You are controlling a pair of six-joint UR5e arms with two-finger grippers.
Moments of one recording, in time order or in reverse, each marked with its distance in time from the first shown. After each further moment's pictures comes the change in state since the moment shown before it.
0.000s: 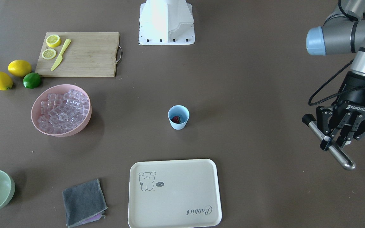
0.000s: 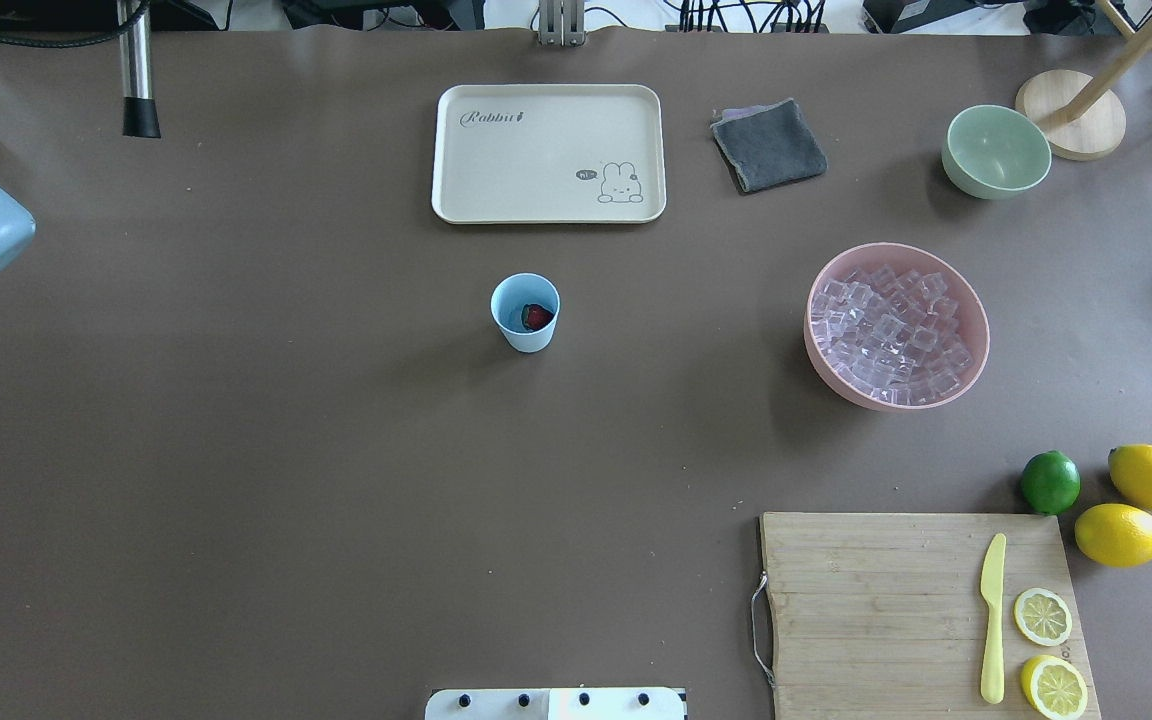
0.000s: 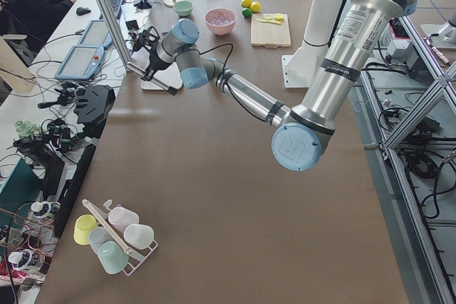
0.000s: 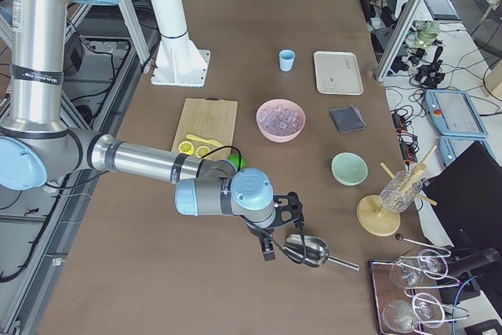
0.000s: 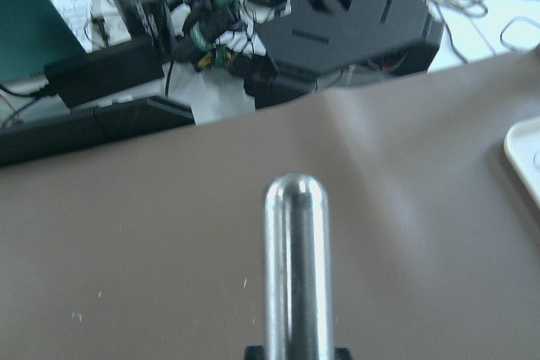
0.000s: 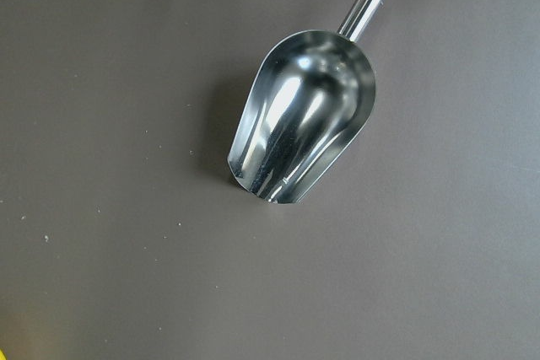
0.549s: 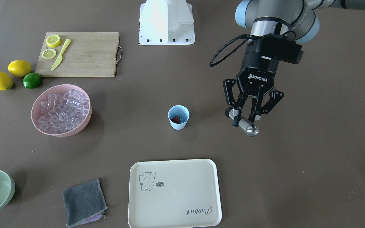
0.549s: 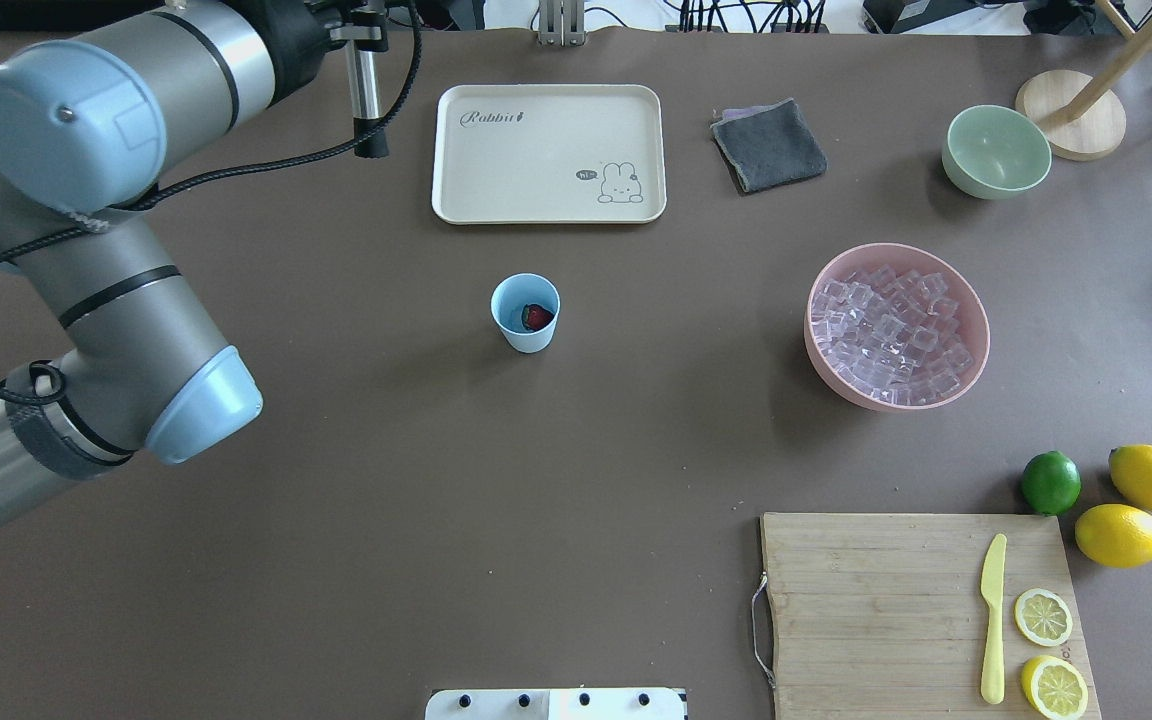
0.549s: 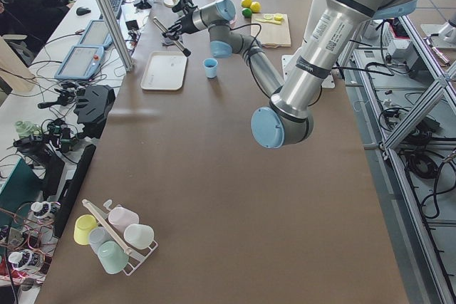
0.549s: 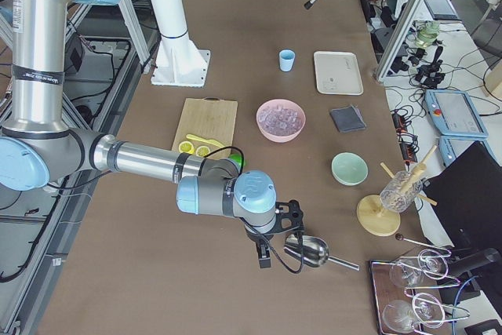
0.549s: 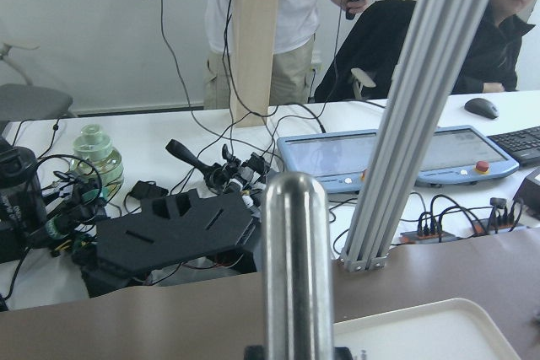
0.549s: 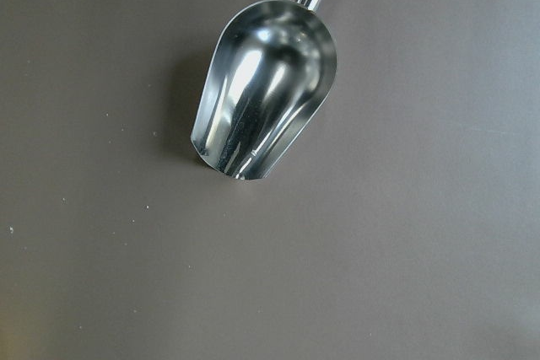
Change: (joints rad) left arm 0.326 -0.168 -0.049 0.014 0.515 -0.065; right arm 0.016 0.011 0.002 -0.092 -0.051 0.001
